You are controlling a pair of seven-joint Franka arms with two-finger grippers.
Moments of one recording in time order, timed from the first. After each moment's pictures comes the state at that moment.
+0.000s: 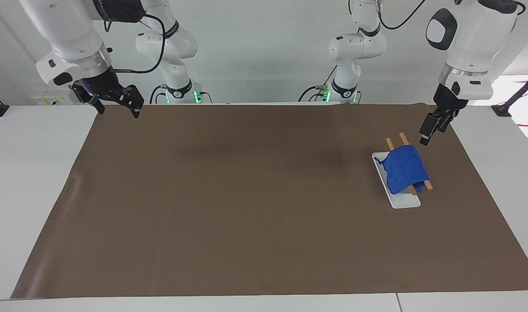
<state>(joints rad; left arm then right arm) 0.07 -0.08 -0.09 -1.76 0.02 1.90 -0.42 -0.03 0.03 0.06 -1.48 -0.06 1.41 0.15</state>
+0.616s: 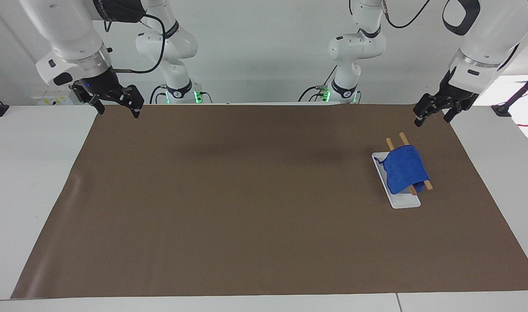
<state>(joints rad) 0.07 -0.04 -0.09 -1.64 -0.01 1.62 -0.06 -0.03 0.03 0.06 -1.48 -0.06 1.41 0.15</state>
